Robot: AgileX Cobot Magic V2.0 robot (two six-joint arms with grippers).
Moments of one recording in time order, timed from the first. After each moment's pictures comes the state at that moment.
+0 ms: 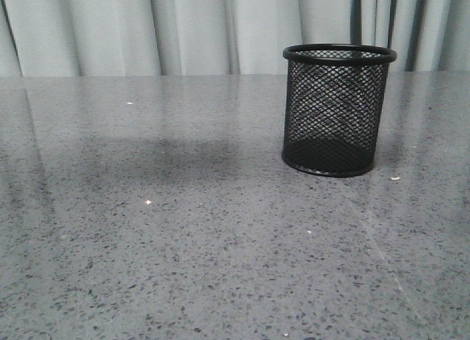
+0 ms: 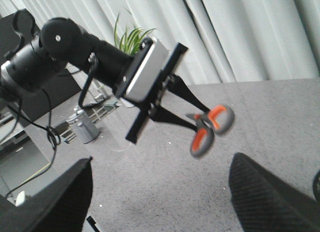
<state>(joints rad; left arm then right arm) -0.53 1.44 -1.57 -0.19 1.20 1.36 0.01 0.51 -0.74 1.37 0.86 -0.78</state>
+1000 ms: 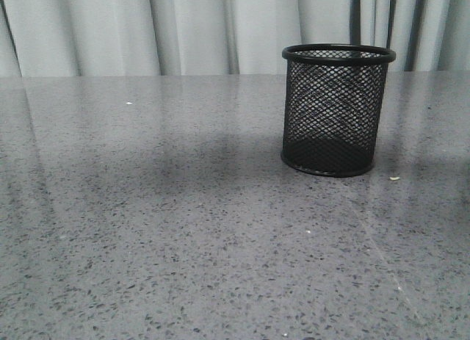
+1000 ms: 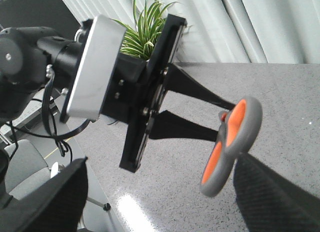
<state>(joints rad) -0.64 1.44 -1.70 -0.29 1.07 1.25 0.10 0.91 -1.06 1.36 0.94 -0.79</state>
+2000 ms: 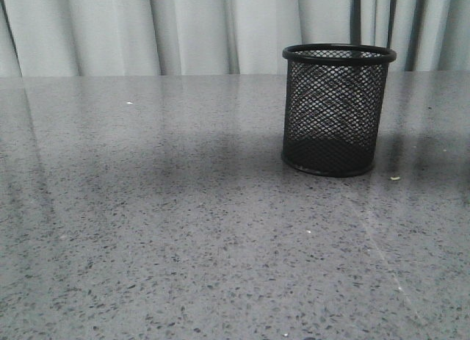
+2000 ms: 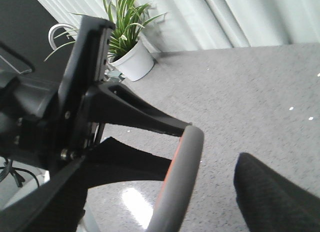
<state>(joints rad) -0.64 1.44 -1.70 -0.30 1.06 1.25 0.27 1.14 -1.13 1.35 0.73 -0.79</state>
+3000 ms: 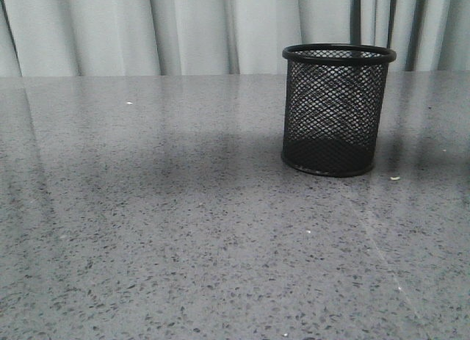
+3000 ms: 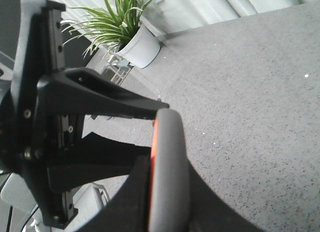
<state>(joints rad) -0.64 1.43 -1.70 -0.29 1.05 1.25 0.27 1.21 -1.13 1.39 0.79 -0.74</state>
